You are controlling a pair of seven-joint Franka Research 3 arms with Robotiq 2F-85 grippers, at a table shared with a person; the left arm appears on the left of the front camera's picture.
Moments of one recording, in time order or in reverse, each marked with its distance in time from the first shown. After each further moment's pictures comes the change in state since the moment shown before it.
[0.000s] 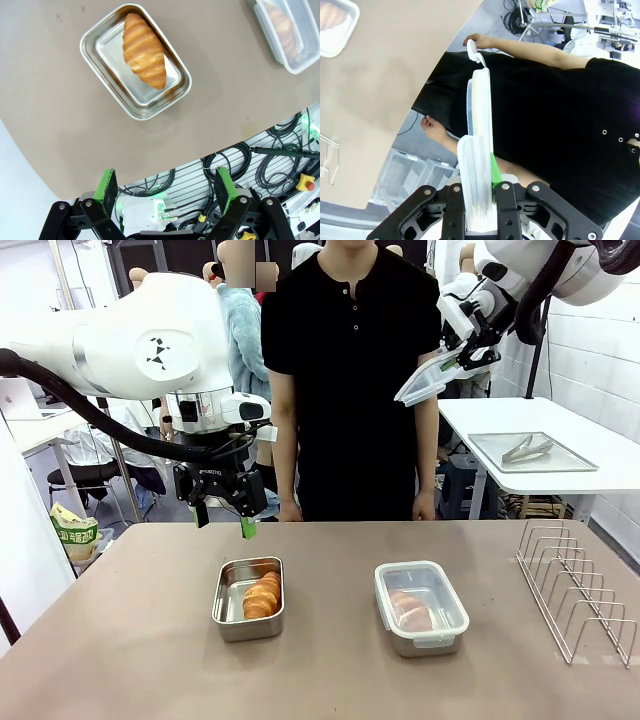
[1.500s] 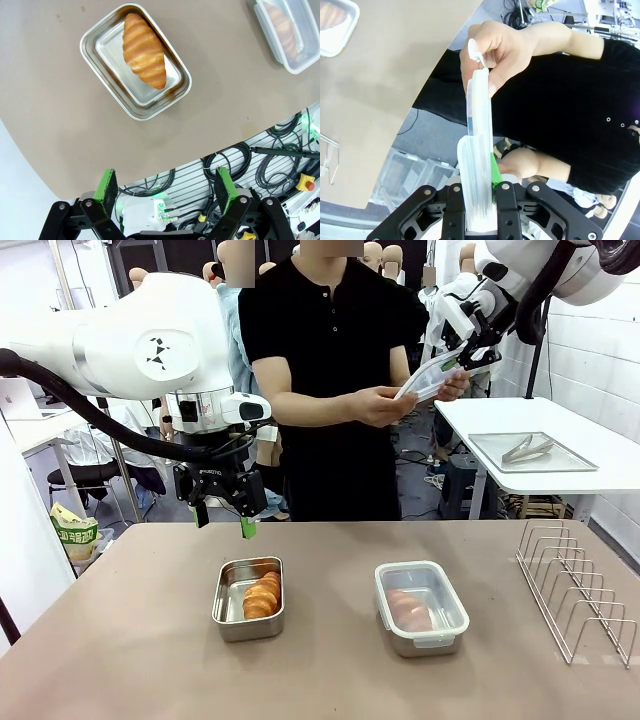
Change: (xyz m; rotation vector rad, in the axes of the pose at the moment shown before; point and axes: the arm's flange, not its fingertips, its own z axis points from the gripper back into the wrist) left arm 0.000 0.000 0.000 0.000 0.000 0.000; right arm 0.000 0.000 0.000 0.000 0.001 0.000
